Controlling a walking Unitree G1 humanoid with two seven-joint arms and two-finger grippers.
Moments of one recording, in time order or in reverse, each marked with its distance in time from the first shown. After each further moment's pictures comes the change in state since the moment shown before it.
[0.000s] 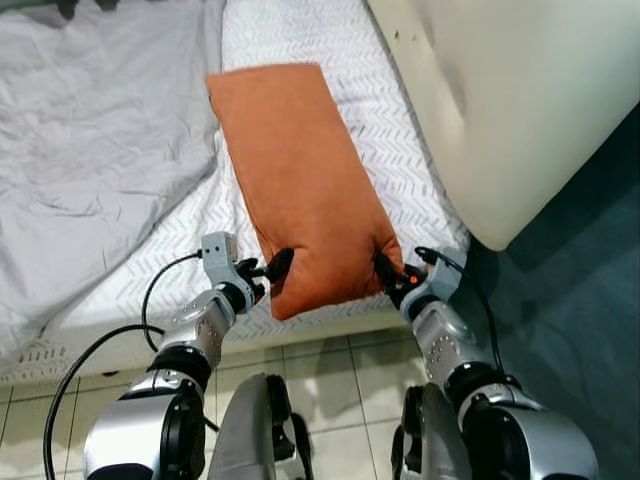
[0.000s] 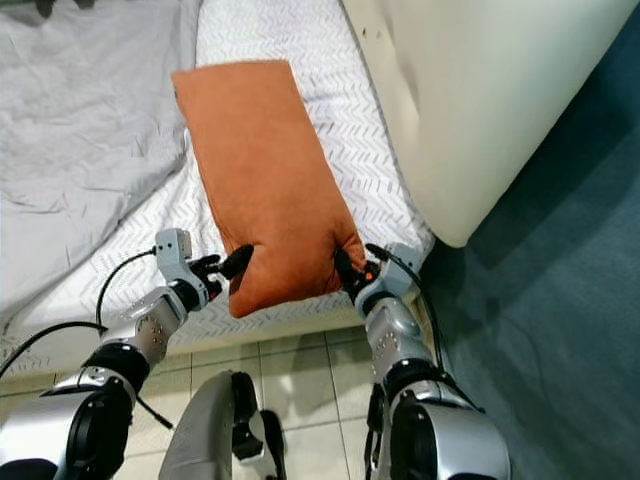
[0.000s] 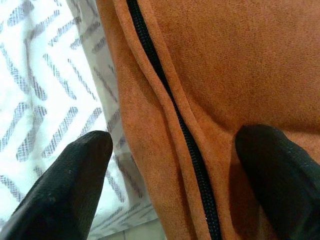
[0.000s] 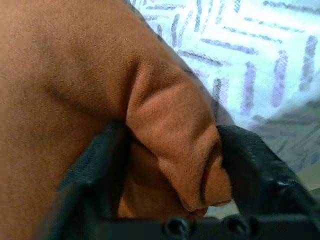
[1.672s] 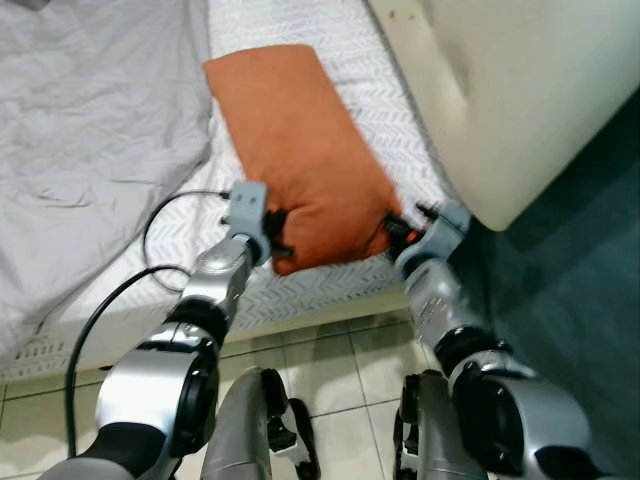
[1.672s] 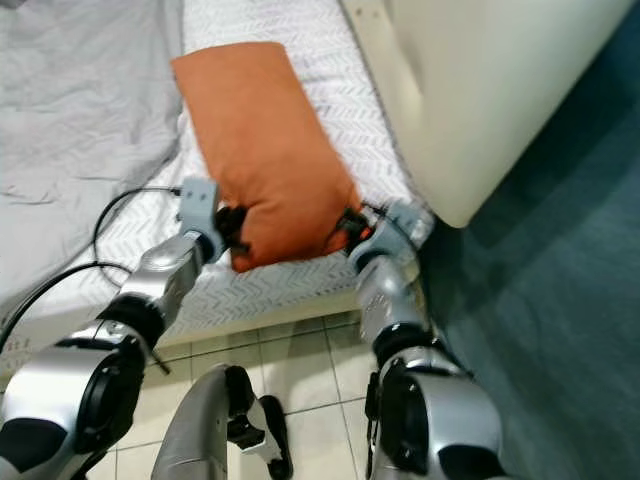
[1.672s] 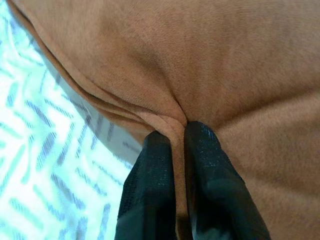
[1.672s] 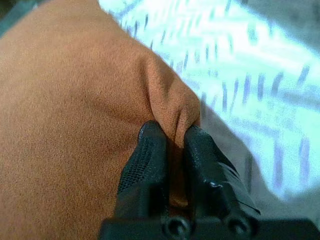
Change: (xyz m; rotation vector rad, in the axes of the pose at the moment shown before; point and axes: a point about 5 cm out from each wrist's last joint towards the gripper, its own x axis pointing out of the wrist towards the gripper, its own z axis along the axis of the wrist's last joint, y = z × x) left arm 0.031 -0.043 0.060 0.478 -0.067 0.095; right arm 0.019 0.028 0.062 -0.061 -0.220 -0.020
